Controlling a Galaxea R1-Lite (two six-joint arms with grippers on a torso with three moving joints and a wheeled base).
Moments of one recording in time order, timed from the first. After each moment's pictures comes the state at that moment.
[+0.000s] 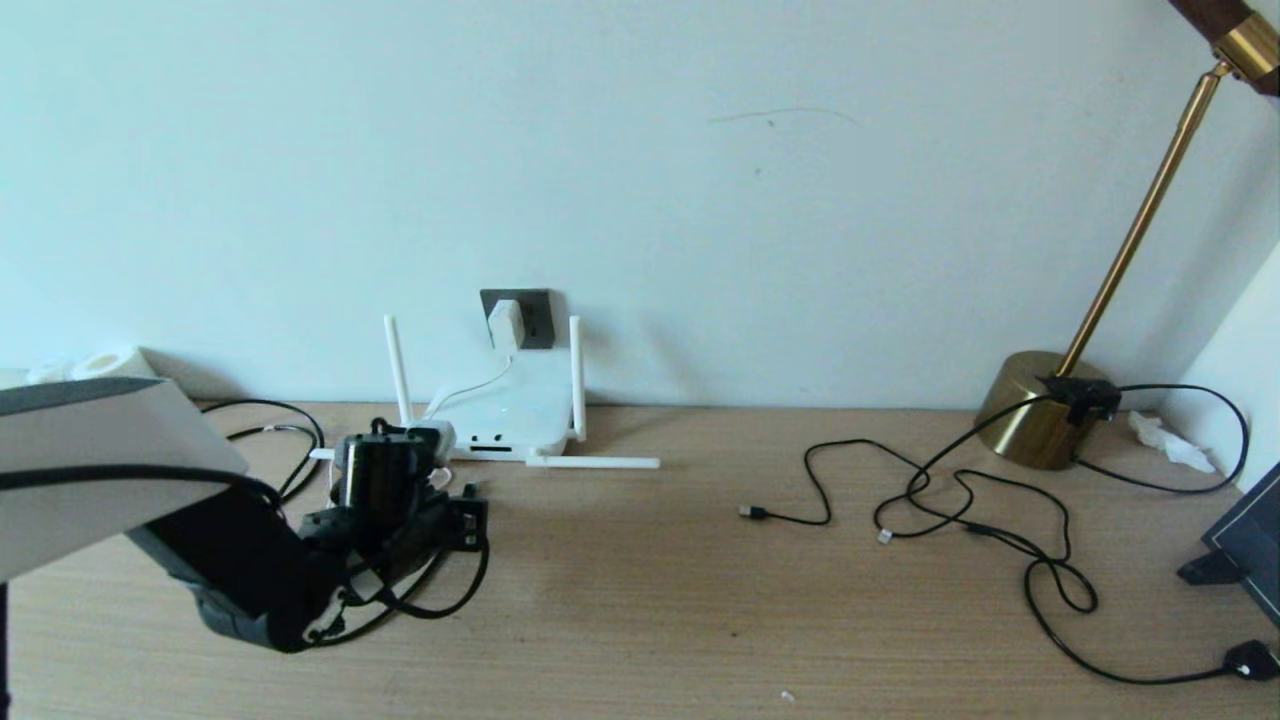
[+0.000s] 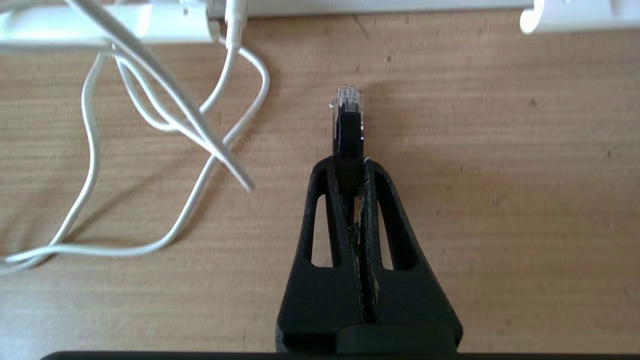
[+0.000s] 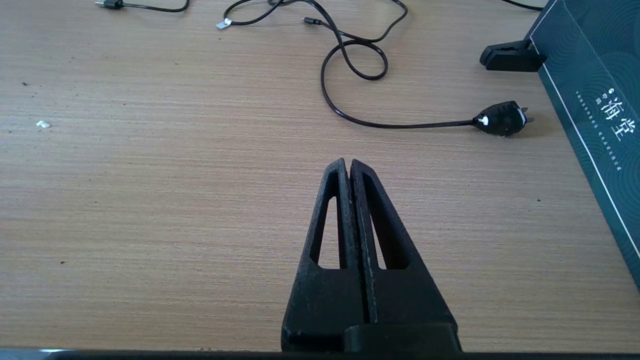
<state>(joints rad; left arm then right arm) -0.24 2.14 -0.69 -0.86 0.22 0.01 -0.01 0.00 -0.14 0.36 -0.01 -0.01</state>
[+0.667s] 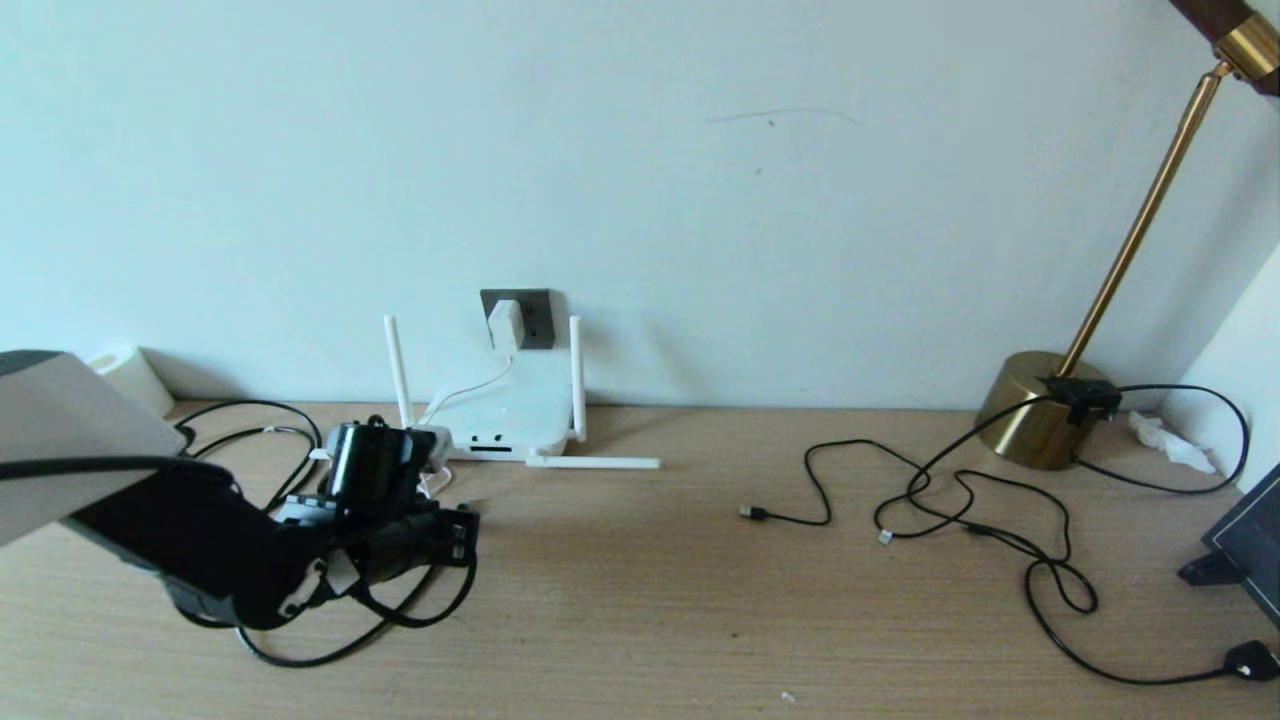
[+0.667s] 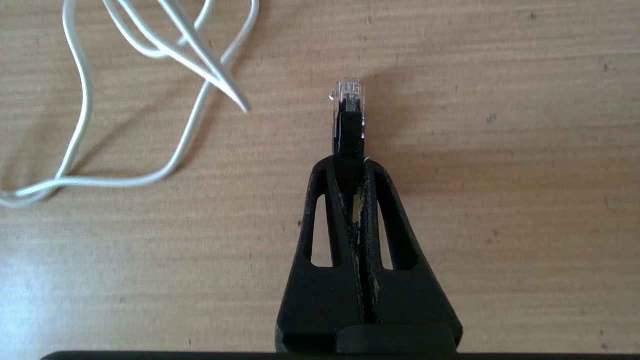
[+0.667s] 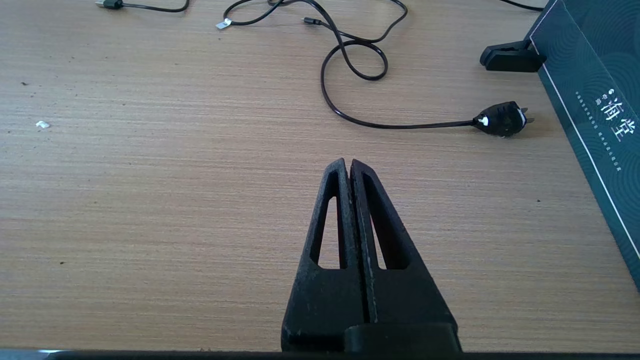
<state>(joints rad) -0.24 2.04 -0.73 -0.56 0.19 -0.01 -0.01 0.00 -0.14 0.36 -0.01 -0.01</state>
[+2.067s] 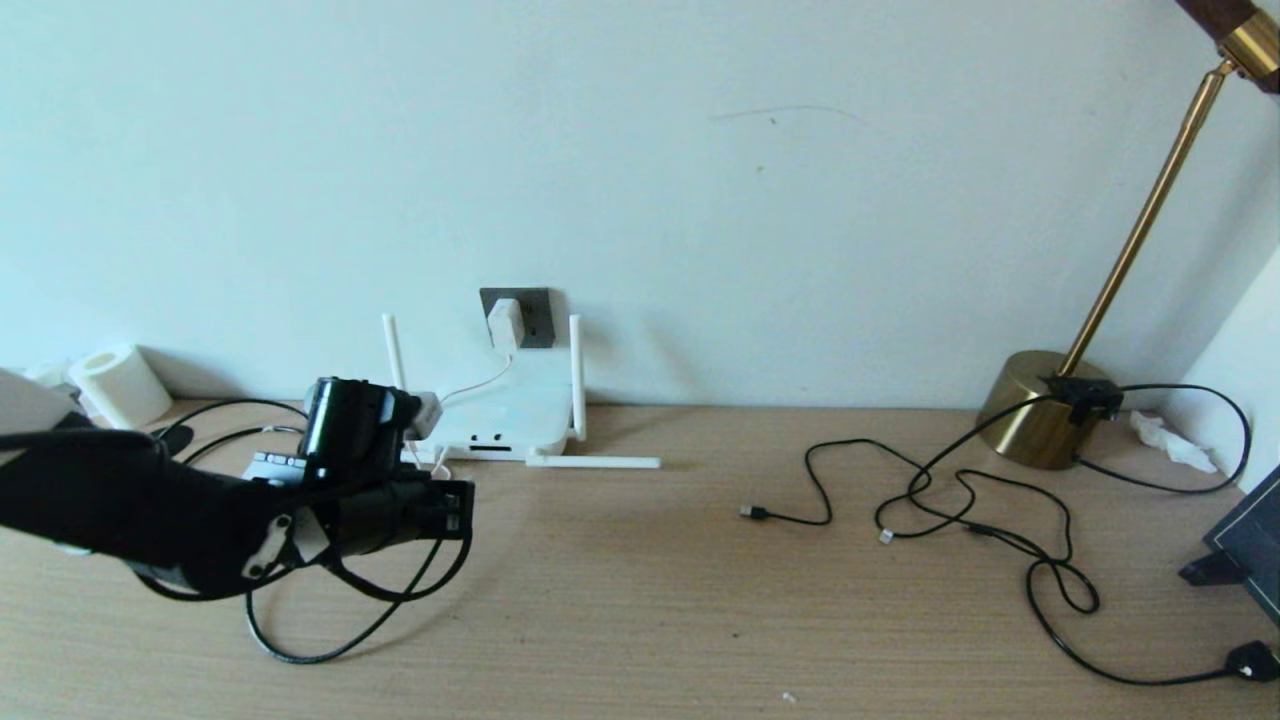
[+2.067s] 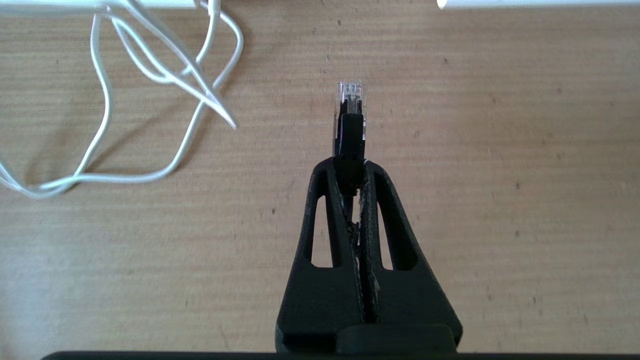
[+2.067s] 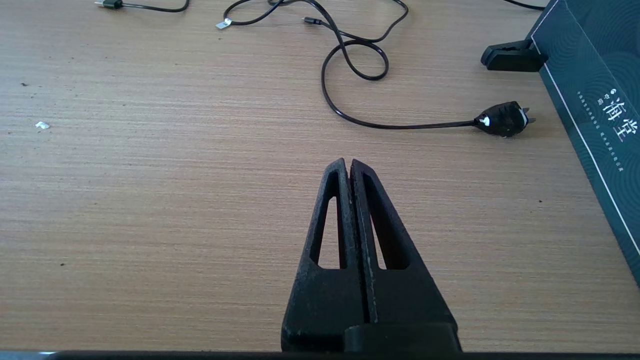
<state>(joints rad) -0.26 1.88 -0.84 -0.37 0.15 -0.09 -0.01 0.00 -0.14 0.36 -0.01 -0.01</state>
